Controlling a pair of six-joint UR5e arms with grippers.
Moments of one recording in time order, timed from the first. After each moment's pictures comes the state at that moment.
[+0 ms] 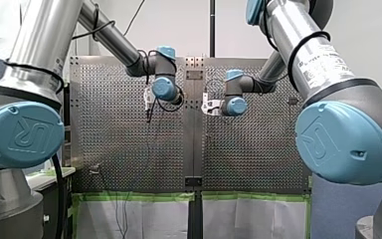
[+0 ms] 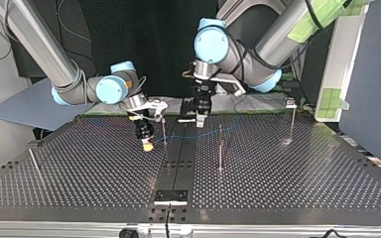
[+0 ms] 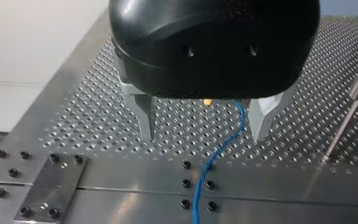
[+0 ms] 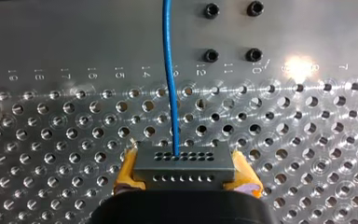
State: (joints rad) left arm -0.55 -1.85 -1.75 -2.71 -1.98 -1.61; right arm 2.10 -0.92 1.35 -0.42 1.47 1.61
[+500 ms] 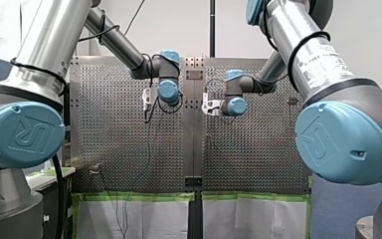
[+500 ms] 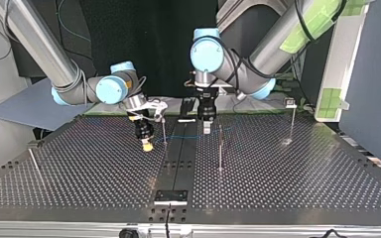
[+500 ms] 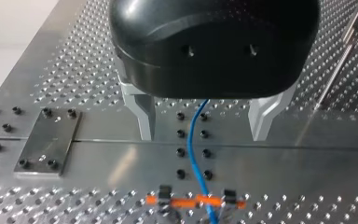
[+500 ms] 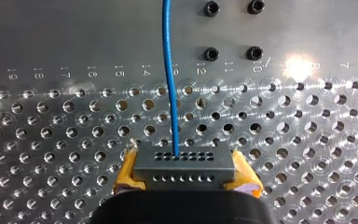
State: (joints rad) left arm -0.54 -1.90 -1.69 -2.71 -2.11 -1.57; right arm 2.10 -0.92 1.35 -0.42 1.47 1.61
